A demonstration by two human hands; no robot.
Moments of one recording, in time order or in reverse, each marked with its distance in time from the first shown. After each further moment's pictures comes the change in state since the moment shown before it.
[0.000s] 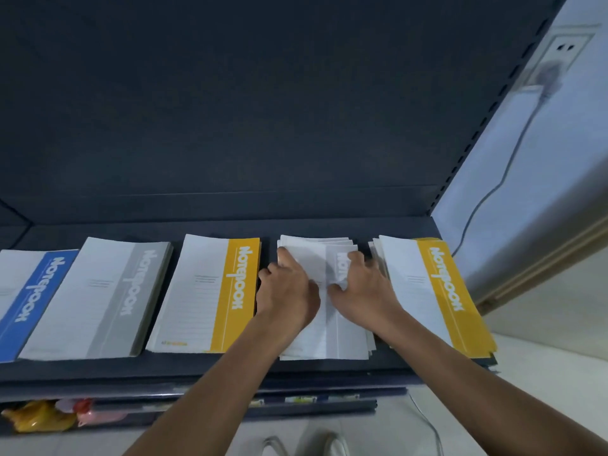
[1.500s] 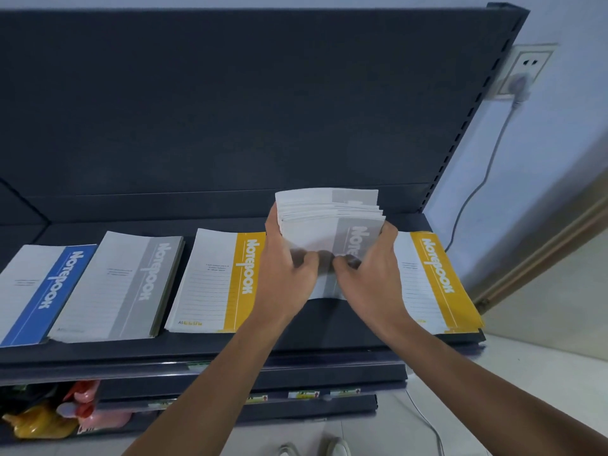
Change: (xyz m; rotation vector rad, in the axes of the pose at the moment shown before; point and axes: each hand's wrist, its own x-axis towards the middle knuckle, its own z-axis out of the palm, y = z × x) left_hand -0.051 -0.009 -0.041 -0.923 0.233 0.380; right_hand -0.050 -0.015 -0.004 0.577 0.436 -0.168
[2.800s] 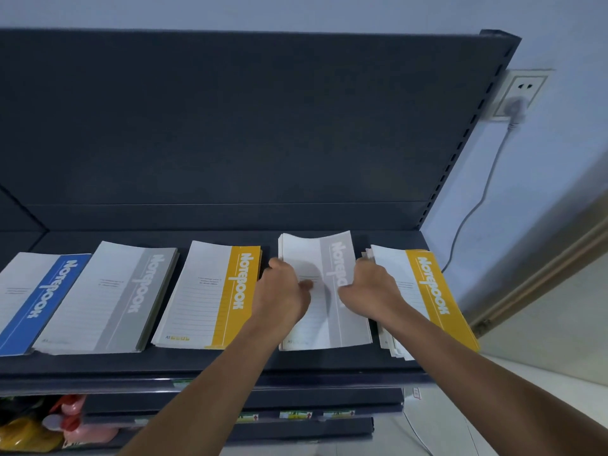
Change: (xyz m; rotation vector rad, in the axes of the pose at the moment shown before) left_hand 0.022 -0.025 0.024 0.766 -0.088 -0.392; right_hand 0.043 0.009 -0.013 -0.633 -0.442 0.224
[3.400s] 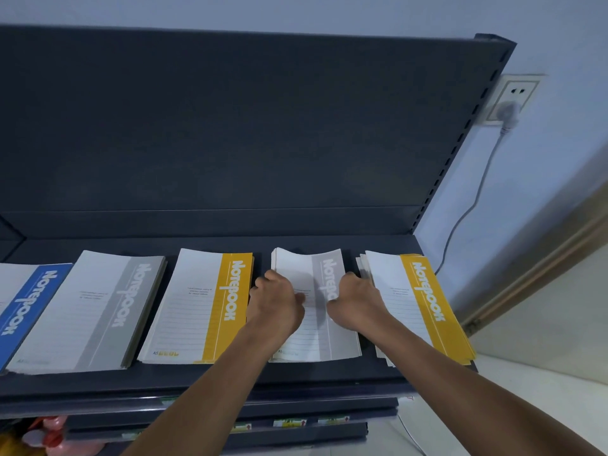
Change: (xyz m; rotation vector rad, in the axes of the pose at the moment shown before) left_hand 0.018 -0.011 0.019 0.193 -0.096 0.037; right_hand 0.011 -0.001 0.019 -0.063 -0.009 -0.003
